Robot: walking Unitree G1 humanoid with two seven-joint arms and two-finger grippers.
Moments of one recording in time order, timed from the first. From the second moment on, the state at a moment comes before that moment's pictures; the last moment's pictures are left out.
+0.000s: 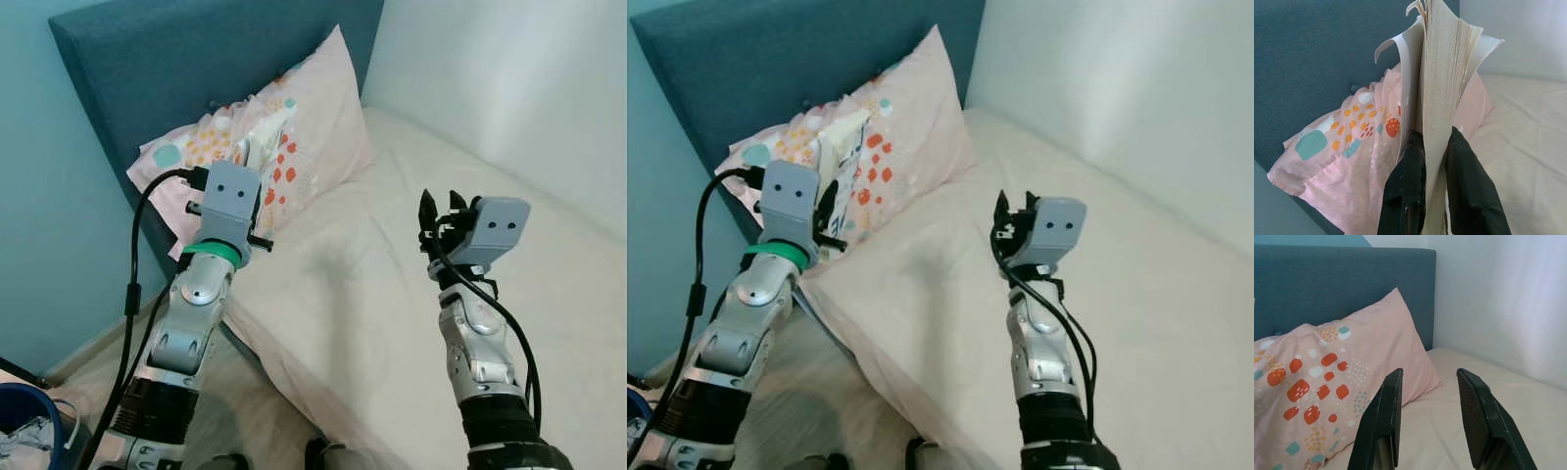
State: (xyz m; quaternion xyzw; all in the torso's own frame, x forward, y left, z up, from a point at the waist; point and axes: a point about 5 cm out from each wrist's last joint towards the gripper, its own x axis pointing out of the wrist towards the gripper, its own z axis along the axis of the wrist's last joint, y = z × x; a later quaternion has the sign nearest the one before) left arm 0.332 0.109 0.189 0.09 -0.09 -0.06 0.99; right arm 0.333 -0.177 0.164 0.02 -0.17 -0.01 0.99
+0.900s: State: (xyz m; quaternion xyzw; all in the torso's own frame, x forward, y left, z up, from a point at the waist) left arm 0.332 0.108 0.186 0.09 -0.09 -0.07 0.99; right arm 0.334 -0.174 0.164 0.02 -0.17 0.00 0.99
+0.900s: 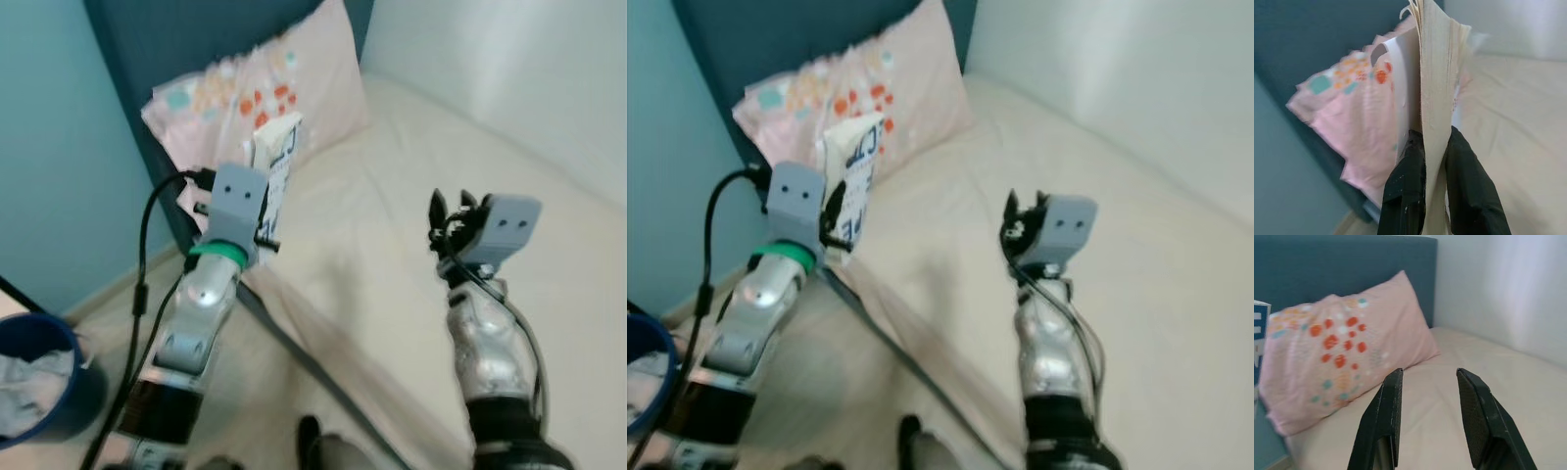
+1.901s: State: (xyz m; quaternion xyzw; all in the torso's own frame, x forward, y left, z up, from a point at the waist) left arm 0.334 0.116 0.190 0.10 -0.10 -0.05 0.99; right arm 0.335 -0.168 0.166 0.02 -0.17 0.01 0.99
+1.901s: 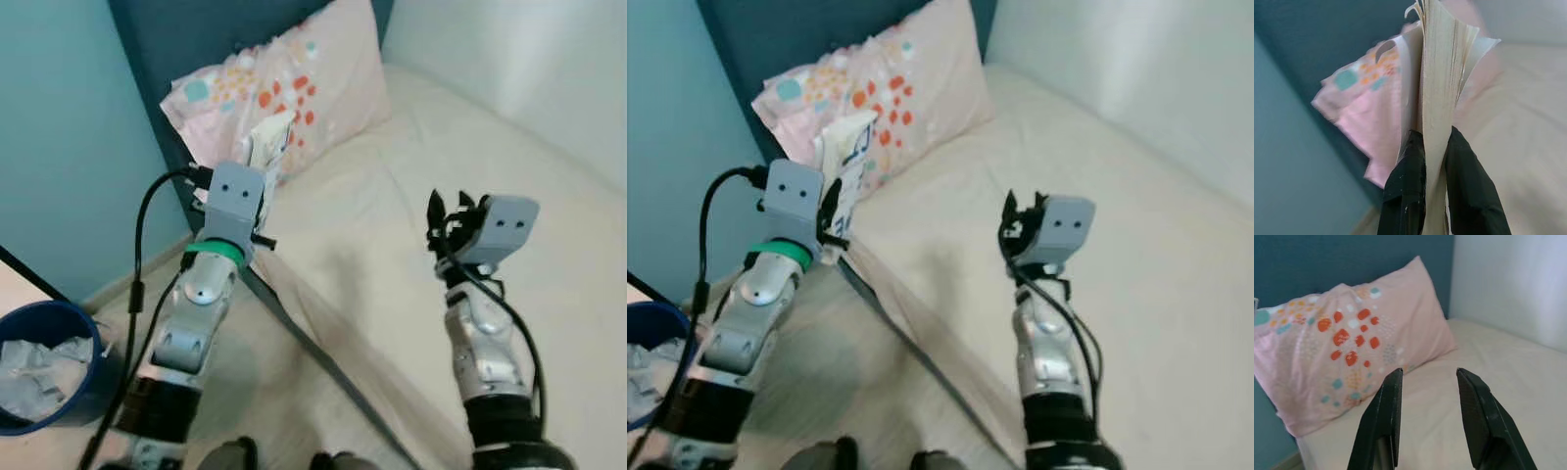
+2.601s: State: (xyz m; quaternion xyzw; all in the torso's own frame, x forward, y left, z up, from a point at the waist) left arm 0.335 0.112 0.192 0.10 -0.10 -0.05 0.99; right arm 0.335 -0.174 0.166 0.02 -0.17 0.00 0.99
